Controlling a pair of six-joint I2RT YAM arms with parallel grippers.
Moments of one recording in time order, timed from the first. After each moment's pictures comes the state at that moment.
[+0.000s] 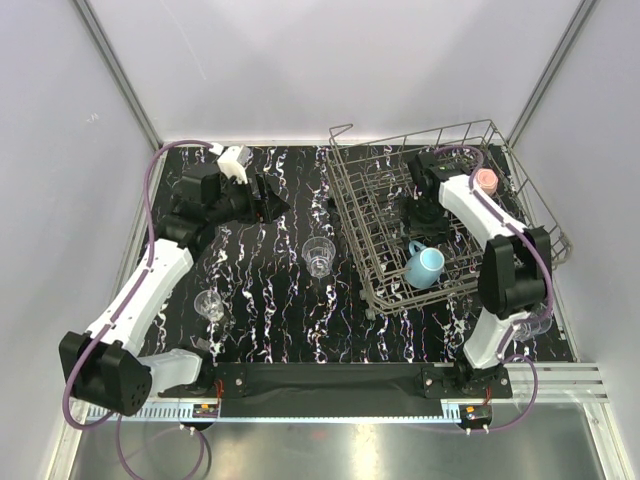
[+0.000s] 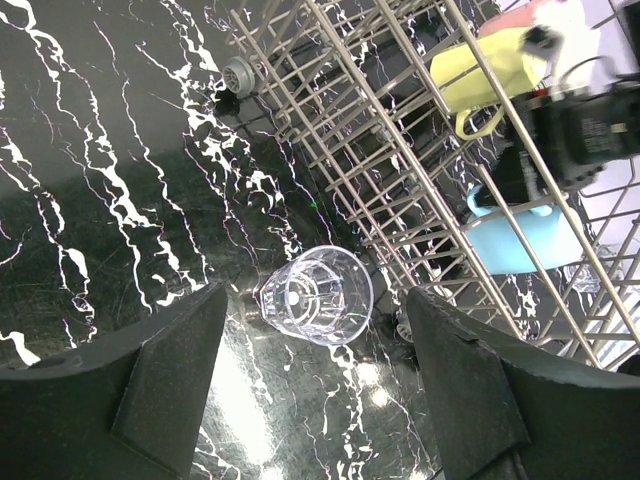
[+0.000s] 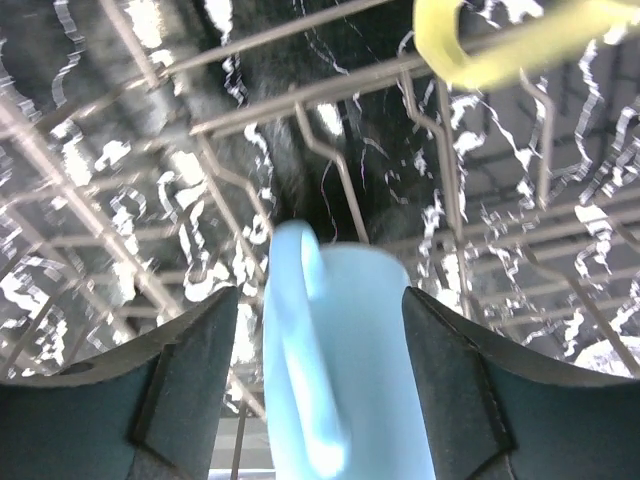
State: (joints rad) left arm -0.29 1.20 1.08 -0.34 0.39 -0.36; right arm 0.27 1.80 1.47 -1.05 0.06 0.28
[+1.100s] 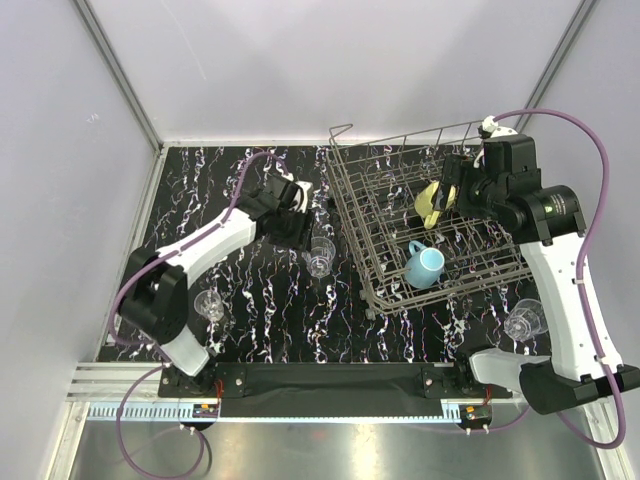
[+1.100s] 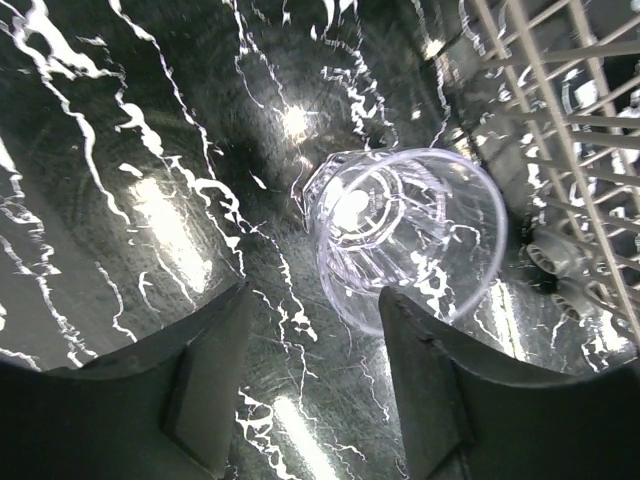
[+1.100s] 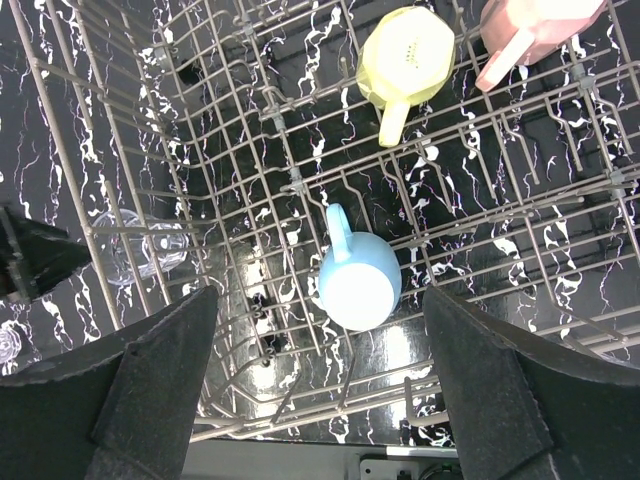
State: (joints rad) left arm -0.55 1.61 1.23 -0.62 0.12 -0.27; right arm 0.27 1.23 1.68 -1.16 0.12 0.34
